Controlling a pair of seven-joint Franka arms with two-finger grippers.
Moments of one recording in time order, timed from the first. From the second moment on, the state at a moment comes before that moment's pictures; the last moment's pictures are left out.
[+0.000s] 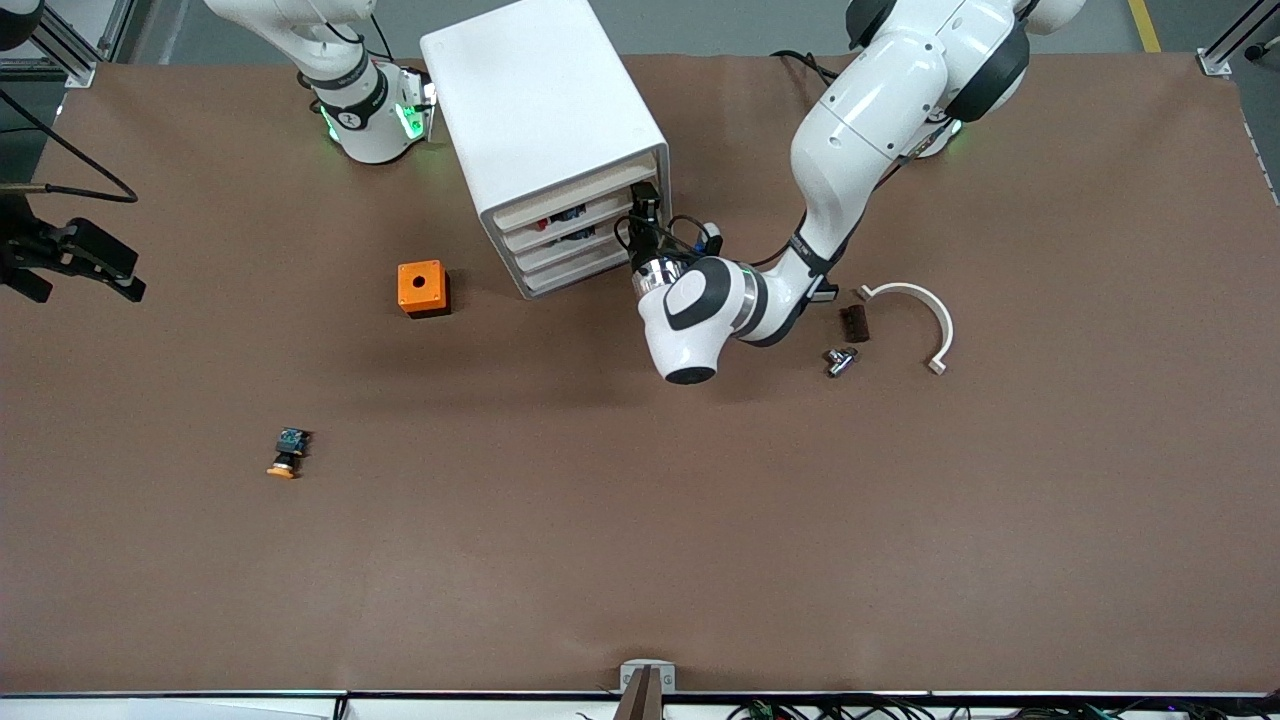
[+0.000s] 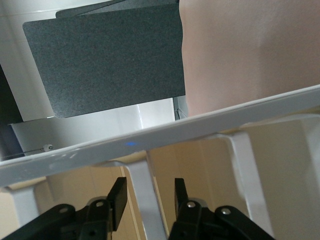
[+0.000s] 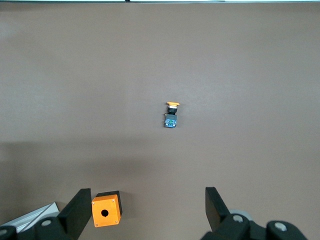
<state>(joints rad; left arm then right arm) -0.58 0.95 -0.23 -1.38 -0.89 1.34 -2.15 -0.02 0.00 0.00 -1.56 -0.01 1.65 -0.02</state>
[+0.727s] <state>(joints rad) -0.58 0.96 -0.22 -1.37 -0.94 1.35 -2.15 -0.02 0.00 0.00 -1.56 -0.01 1.65 -0.02</state>
